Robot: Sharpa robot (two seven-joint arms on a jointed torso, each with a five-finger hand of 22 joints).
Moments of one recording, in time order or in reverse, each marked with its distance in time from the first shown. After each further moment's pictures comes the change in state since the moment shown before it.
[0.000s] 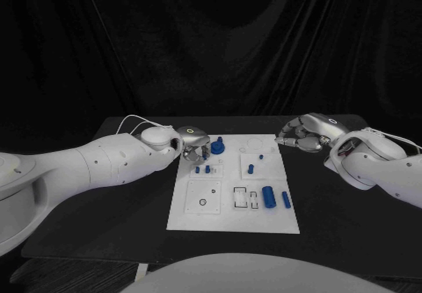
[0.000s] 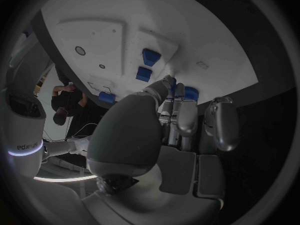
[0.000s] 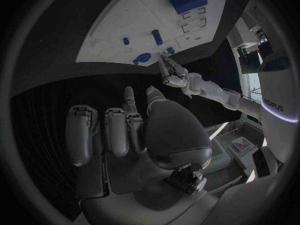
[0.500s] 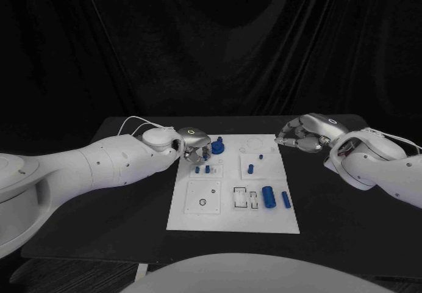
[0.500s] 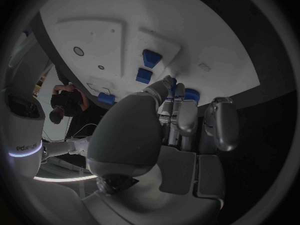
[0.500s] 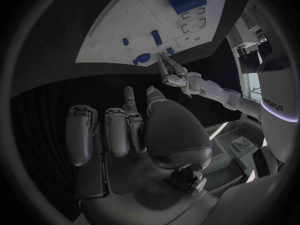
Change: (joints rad) left arm -0.007 0.012 0.001 -0.010 0.000 -0.002 -0.002; left_hand 0.000 0.000 0.000 0.000 0.000 0.000 0.000 0.000 -0.001 0.000 0.000 0.000 0.000 0.000 0.000 0.000 0.000 0.000 0.000 0.000 0.000 0.000; right arm 0.000 -0.001 0.000 0.002 0.000 0.001 0.000; right_hand 0.000 0.000 0.000 0.000 0.000 0.000 0.000 0.000 0.000 0.000 0.000 0.000 0.000 0.000 0.000 0.000 0.000 0.000 0.000 0.000 0.000 0.000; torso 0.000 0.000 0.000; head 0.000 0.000
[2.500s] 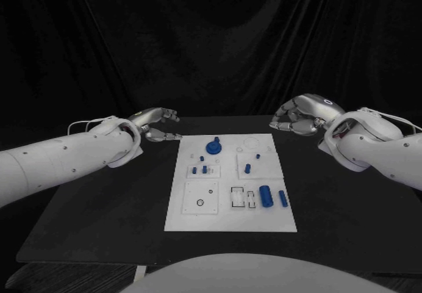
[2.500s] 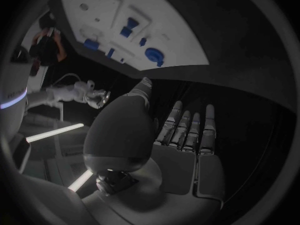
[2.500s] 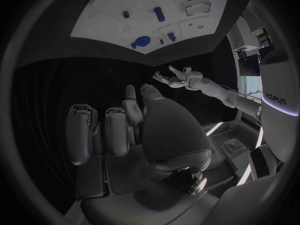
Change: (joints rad) left arm 0.063 -0.267 0.000 0.119 0.603 -0.127 0.032; left_hand -0.179 -0.035 -0.325 0.233 0.009 -0.511 0.044 -0.001 -0.152 -0.873 0.073 -0.054 -0.076 -1.272 0.113 -1.068 -0.914 0.014 -1.197 0.108 -1.165 -0.195; right arm 0.090 0.030 0.000 0.004 0.000 -0.007 0.007; right_hand 0.108 -0.021 0.036 -0.026 0.161 0.063 -0.015 -0.014 -0.017 -0.208 -0.011 -0.358 -0.192 0.004 -0.004 -0.015 -0.029 0.000 0.004 -0.004 -0.023 0.000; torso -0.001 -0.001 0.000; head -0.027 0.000
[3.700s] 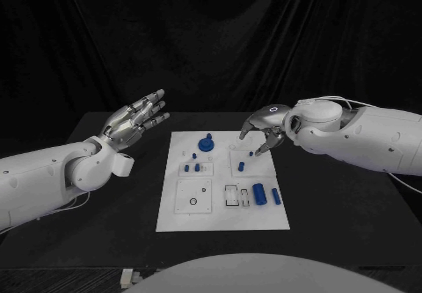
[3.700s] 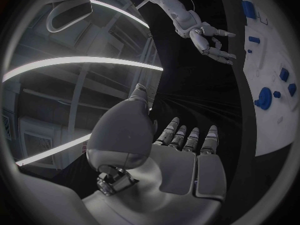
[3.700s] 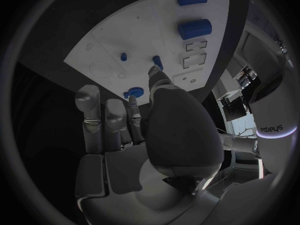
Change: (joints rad) left arm -0.015 -0.134 -0.002 0.249 0.983 0.496 0.448; left_hand -0.091 0.100 -0.131 0.006 -0.008 -0.316 -0.103 -0.034 -0.038 -0.248 -0.102 -0.019 -0.049 -0.070 0.022 -0.230 -0.192 0.072 -0.201 0.062 -0.127 -1.021; right arm 0.003 0.140 0.000 -0.098 -0.361 0.449 -0.031; right_hand 0.045 -0.301 0.054 0.064 -0.311 -0.177 -0.114 -0.212 -0.128 -0.714 0.048 -0.968 -1.011 -0.146 0.026 -0.152 -0.286 0.086 -0.204 0.025 -0.492 0.001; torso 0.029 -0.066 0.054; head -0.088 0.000
